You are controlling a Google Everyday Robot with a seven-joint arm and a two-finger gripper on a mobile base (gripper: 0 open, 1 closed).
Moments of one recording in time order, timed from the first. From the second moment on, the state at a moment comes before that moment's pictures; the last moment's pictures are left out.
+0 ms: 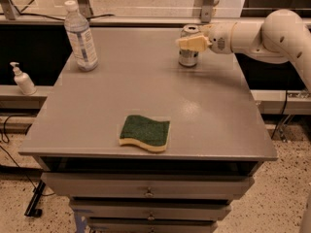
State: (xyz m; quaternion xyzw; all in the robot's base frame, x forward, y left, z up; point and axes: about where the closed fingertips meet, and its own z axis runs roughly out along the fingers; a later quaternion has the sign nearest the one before) arm 0.756 -0.121 0.904 -0.36 0.71 0.27 0.54
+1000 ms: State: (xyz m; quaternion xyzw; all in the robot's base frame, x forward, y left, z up) arm 0.713 -0.095 0.927 -0.33 0.71 0.31 0.54
